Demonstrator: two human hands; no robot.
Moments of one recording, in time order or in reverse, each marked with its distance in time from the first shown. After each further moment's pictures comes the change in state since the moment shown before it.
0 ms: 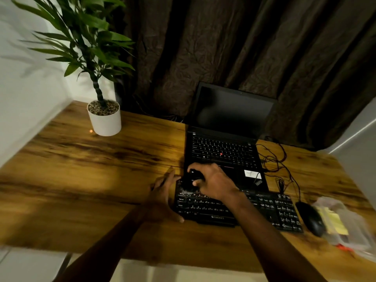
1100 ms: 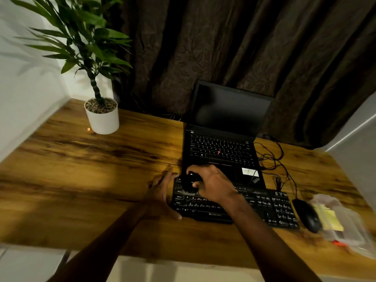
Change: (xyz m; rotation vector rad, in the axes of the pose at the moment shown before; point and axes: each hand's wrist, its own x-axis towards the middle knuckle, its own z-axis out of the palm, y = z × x) left_hand 0.001 -0.002 0.000 0.007 -0.010 -0.031; right_hand -0.012 -0.001 0.005 -0.055 0.023 -0.035
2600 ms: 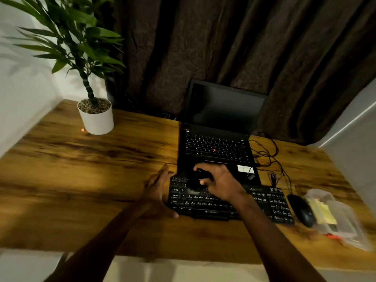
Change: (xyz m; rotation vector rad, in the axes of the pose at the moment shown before) left_hand 0.004 -0.001 0.002 -0.007 -0.001 0.014; right_hand -0.007 0.049 0.005 0.217 0.023 0.103
